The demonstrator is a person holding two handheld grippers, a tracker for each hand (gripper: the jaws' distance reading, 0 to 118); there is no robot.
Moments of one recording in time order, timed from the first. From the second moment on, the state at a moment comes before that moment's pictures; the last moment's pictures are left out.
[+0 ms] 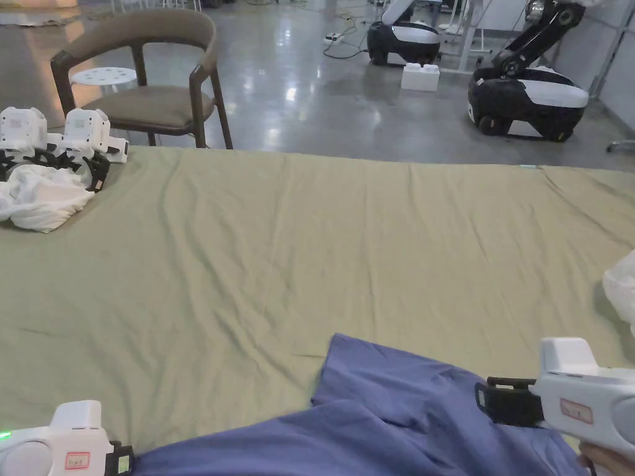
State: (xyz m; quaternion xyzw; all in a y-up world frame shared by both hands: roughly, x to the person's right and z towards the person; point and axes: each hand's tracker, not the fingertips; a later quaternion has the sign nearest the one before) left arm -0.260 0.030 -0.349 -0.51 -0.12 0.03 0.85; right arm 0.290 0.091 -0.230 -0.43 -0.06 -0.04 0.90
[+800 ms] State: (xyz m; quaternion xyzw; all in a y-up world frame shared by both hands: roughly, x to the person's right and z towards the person) left arm -0.263 0.131 -0.308 -0.39 -0.18 0.01 0.90; right arm 0.274 0.150 -0.184 -0.34 -0.05 -0.03 0.94
